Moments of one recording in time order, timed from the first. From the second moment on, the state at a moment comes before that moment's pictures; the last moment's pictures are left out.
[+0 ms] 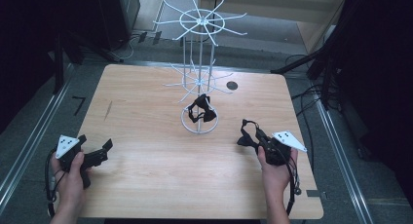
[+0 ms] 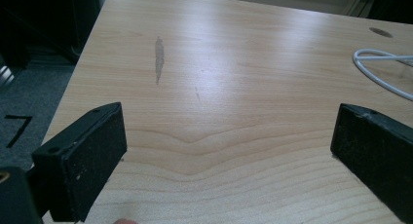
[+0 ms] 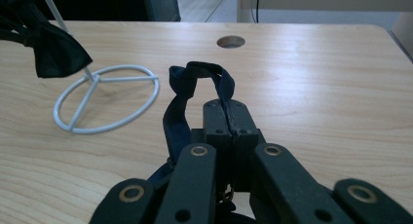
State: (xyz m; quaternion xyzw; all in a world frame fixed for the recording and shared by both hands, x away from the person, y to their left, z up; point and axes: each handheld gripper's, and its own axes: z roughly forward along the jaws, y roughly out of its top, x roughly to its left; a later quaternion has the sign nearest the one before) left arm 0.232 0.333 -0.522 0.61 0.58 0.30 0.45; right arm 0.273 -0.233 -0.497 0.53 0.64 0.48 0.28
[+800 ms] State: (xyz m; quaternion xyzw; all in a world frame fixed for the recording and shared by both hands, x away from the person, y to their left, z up) left arm 0.232 0.333 -0.522 0.61 0.57 0.30 0.45; right arm 0.268 -0.221 -0.465 0.50 0.64 0.50 0.30
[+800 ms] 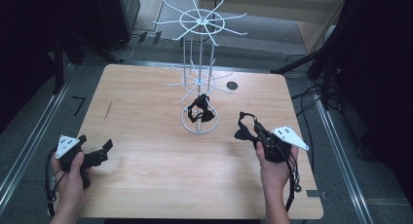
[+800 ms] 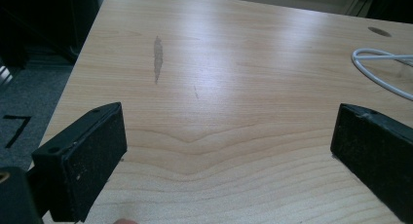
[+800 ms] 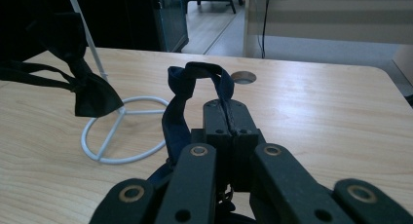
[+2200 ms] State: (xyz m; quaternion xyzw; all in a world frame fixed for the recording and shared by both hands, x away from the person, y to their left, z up) left arm 0.232 0.334 -0.522 0.61 0.58 0.30 0.45; right arm 0.279 -0.193 -0.408 0.46 0.64 0.53 0.33
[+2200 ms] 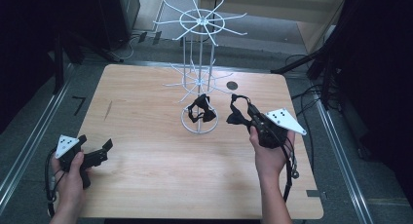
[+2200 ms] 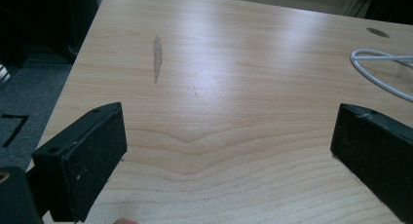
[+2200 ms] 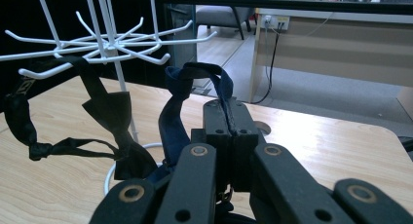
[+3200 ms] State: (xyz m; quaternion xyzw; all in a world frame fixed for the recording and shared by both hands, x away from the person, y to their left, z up) left arm 0.232 0.333 -0.522 0.61 0.57 0.30 0.46; right arm 0.271 -0.187 -0.389 0.42 0.64 0.55 0.33
